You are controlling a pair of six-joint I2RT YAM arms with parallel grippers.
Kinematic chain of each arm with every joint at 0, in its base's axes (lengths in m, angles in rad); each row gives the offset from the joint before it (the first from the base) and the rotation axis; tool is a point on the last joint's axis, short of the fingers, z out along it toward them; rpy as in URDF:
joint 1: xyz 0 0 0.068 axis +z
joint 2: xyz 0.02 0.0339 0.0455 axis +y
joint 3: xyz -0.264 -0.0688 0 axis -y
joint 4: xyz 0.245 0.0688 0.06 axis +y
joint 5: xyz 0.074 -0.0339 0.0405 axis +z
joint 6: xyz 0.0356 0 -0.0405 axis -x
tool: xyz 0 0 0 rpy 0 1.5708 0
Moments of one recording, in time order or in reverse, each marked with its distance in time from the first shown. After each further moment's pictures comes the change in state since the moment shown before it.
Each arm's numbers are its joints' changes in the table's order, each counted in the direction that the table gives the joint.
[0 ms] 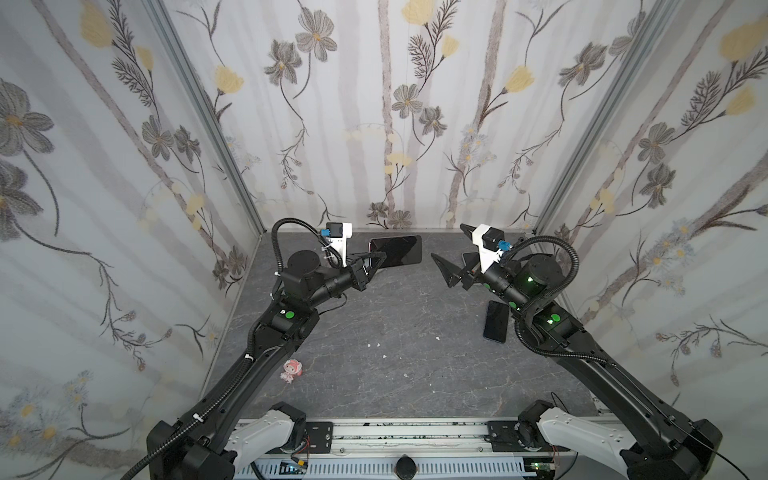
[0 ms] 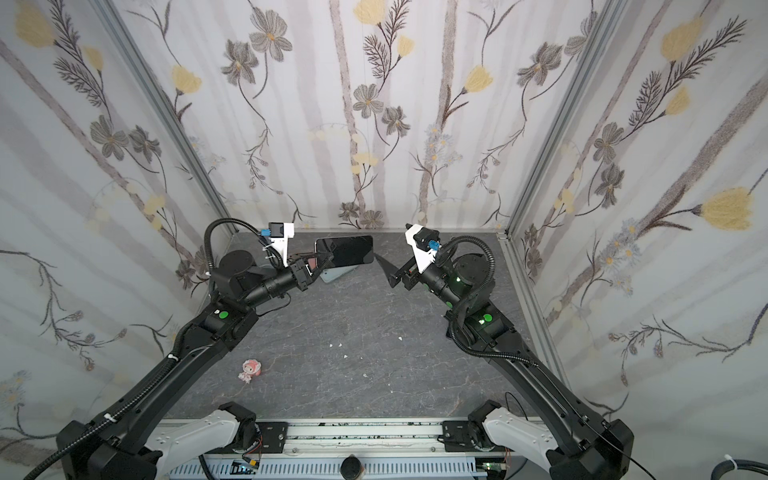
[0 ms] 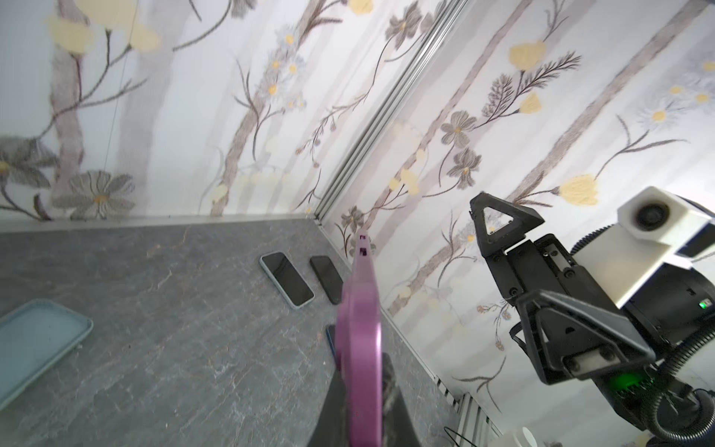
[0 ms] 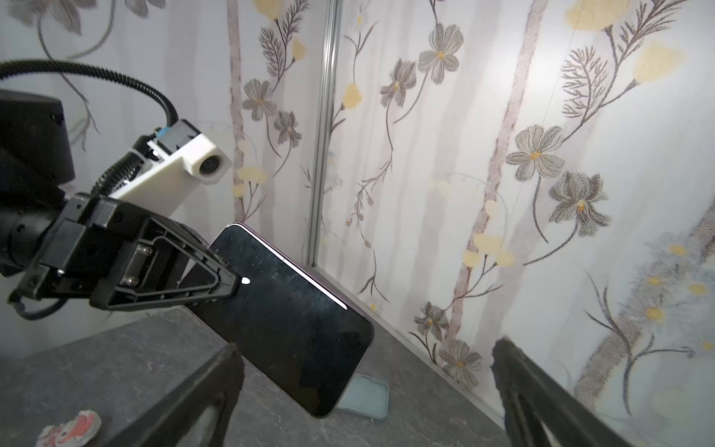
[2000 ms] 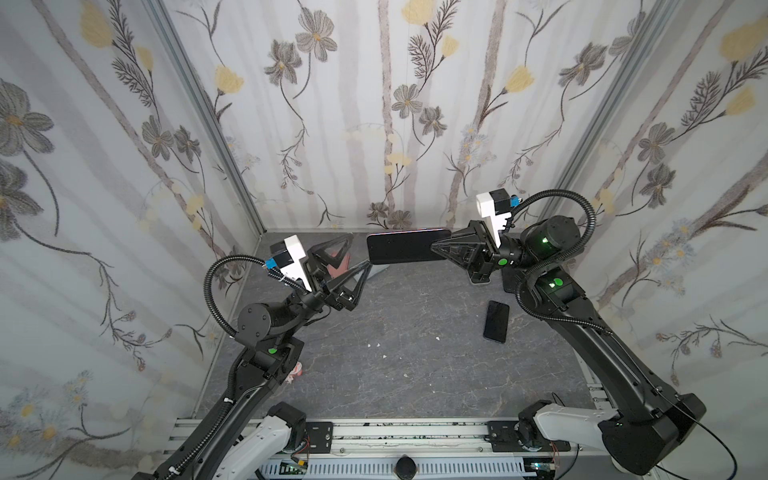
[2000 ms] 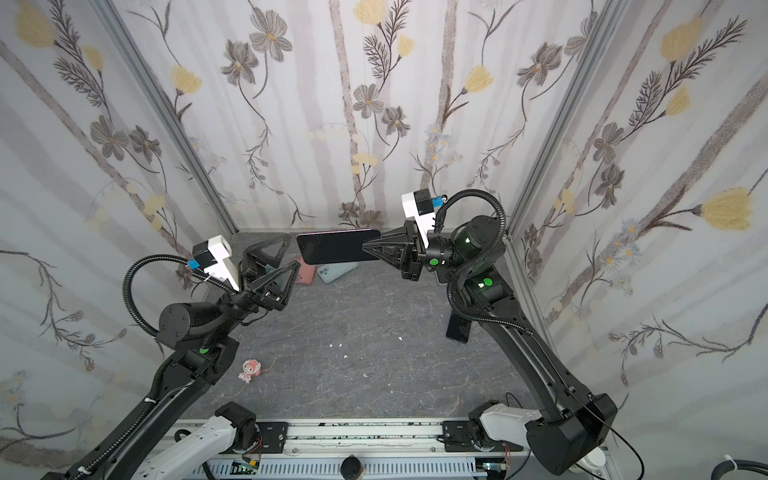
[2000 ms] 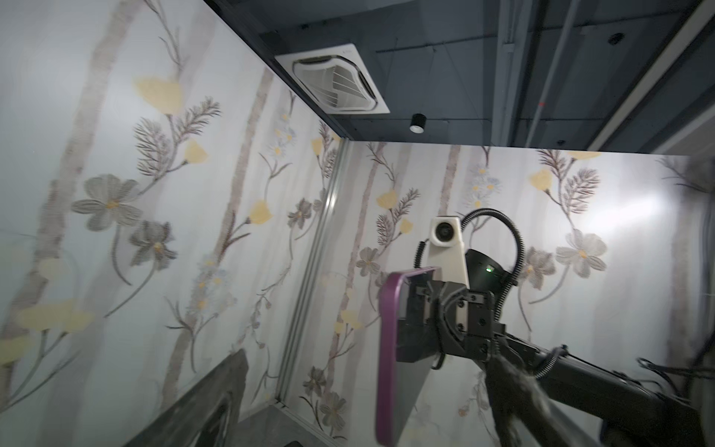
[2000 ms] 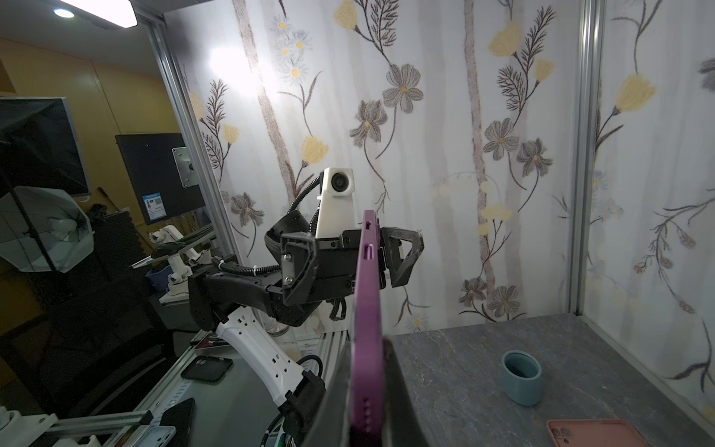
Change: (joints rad) left arm -0.009 -0.238 -0.156 -0.453 0.171 -0.064; right arm -0.075 0.183 0.310 -0.085 0.775 -0.566
